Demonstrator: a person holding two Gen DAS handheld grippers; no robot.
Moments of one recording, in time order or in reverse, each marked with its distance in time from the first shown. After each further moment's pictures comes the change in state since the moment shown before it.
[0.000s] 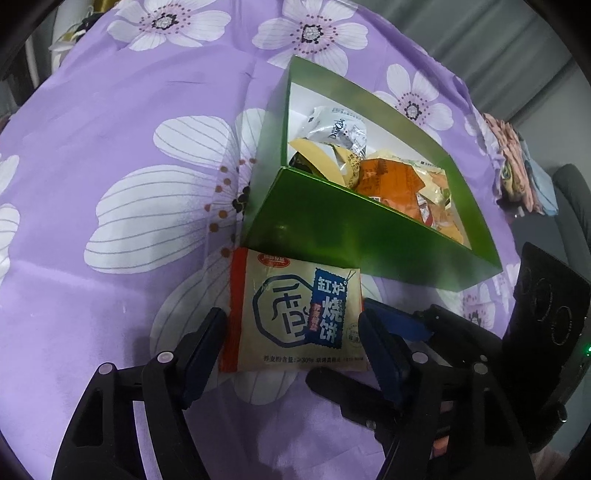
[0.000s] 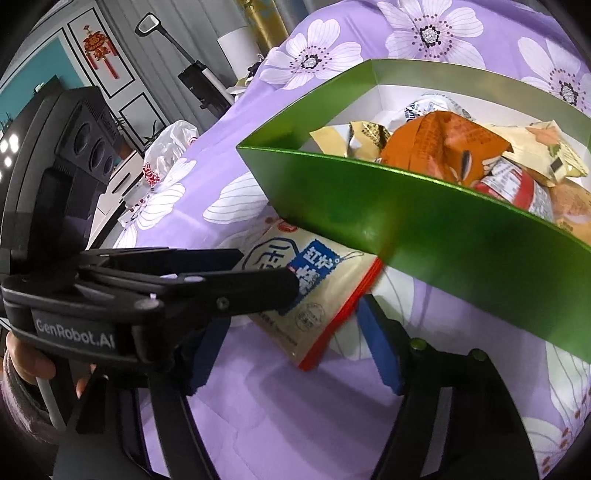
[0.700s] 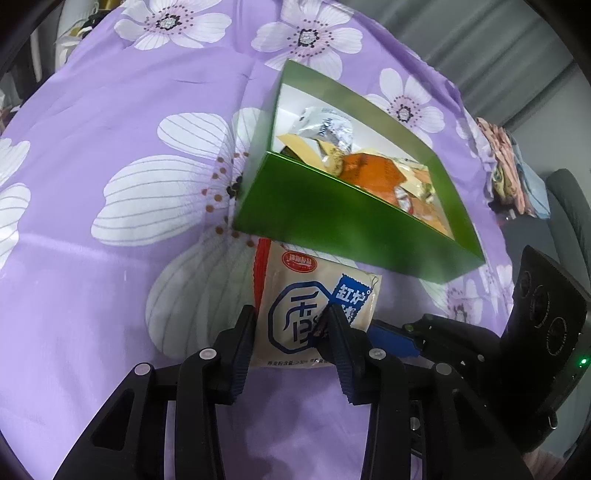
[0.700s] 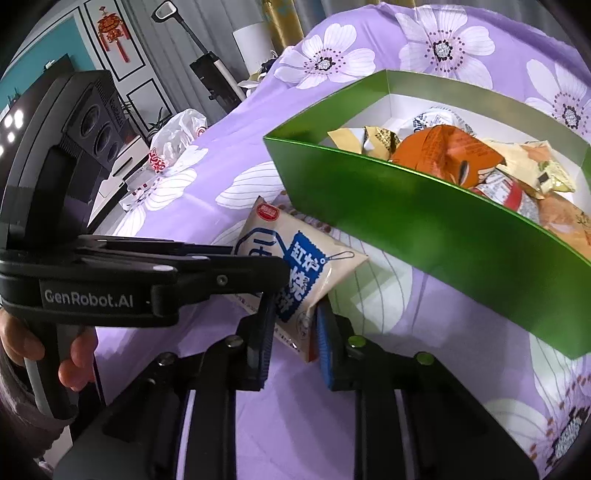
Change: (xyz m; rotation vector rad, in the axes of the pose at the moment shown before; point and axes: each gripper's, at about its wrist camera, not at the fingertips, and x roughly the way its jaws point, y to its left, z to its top) left arm -0.017 -0.011 -0.014 -0.005 -0.009 -0.018; right arm -0.021 0.008 -0.010 -0.075 0.004 -0.017
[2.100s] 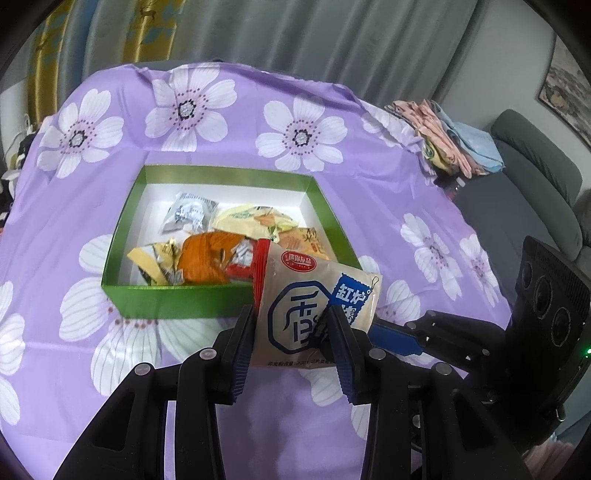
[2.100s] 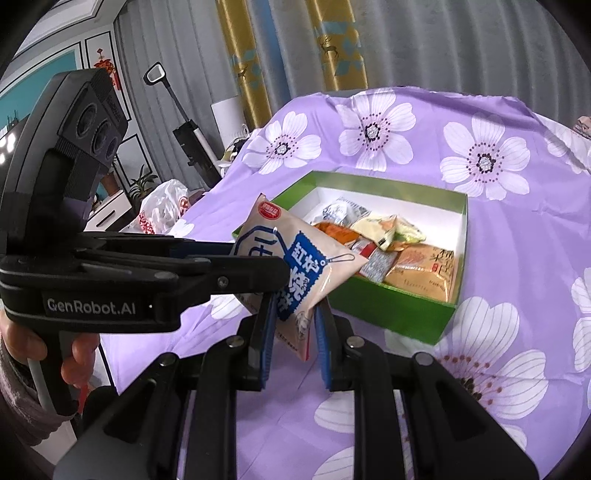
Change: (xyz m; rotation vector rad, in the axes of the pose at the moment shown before) left arm -0.040 -0.142 0.015 0.297 -0.131 -0.025; right arm -0.132 -0.030 -0.011 0.031 -0.265 -0.125
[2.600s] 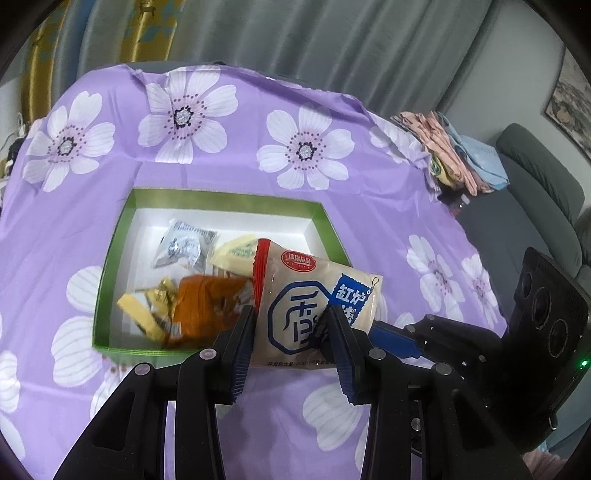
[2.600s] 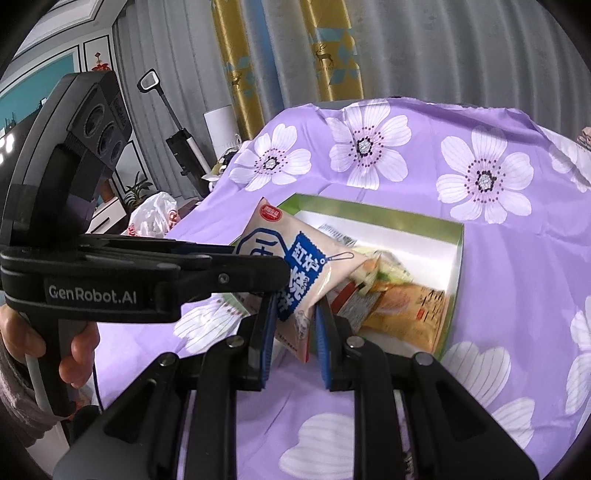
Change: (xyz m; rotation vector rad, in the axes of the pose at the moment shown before) left arm 0.027 0.015 0.046 -0.027 -0.006 -0.029; right arm 0.024 -0.027 0.037 -0.020 -0.025 -0.020
